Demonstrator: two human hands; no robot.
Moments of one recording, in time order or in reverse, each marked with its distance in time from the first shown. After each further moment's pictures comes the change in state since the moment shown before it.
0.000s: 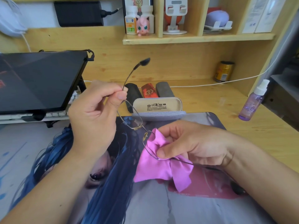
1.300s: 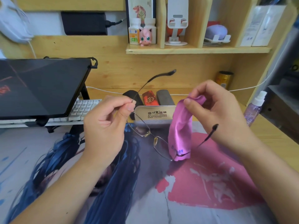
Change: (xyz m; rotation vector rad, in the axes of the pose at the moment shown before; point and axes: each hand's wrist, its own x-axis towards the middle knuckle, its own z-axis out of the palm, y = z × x) left_hand -0.007 -0.001 0.010 -0.062 0.019 -0.135; right_hand -0.014 -0.024 -0.031 -0.708 0.993 -0.697
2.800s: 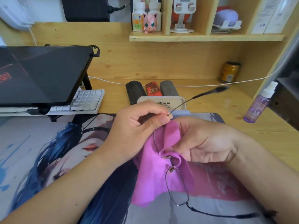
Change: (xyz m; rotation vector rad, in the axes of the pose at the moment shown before) left_hand -0.013 0.015 0.021 -0.270 -0.387 -0.180; right_hand -0.021 -0.008 0.031 0.928 -1.064 0.688
